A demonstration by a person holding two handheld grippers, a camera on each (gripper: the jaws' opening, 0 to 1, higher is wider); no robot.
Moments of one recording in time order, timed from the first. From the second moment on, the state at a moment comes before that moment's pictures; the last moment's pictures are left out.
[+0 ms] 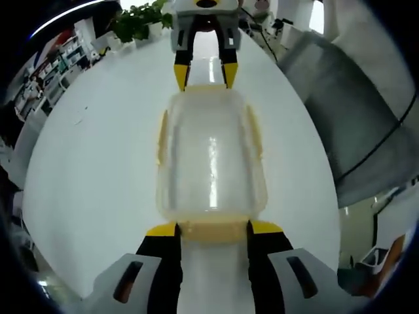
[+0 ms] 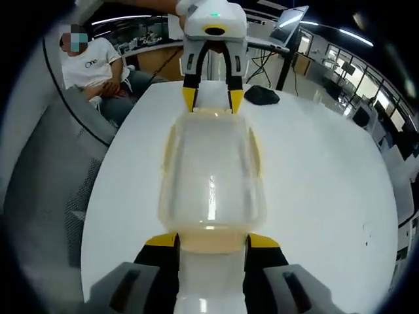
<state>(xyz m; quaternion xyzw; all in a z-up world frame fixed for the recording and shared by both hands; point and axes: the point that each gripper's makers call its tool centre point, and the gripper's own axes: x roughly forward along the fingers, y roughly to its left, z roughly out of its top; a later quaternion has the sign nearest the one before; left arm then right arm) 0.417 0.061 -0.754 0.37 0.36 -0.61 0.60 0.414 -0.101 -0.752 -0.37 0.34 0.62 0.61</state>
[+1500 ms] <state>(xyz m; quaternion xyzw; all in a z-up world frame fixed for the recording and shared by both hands) 0.422 -0.086 -0.696 0.39 0.33 -0.62 0.60 0.409 -0.246 -0.698 -0.37 0.33 0.59 0.63</state>
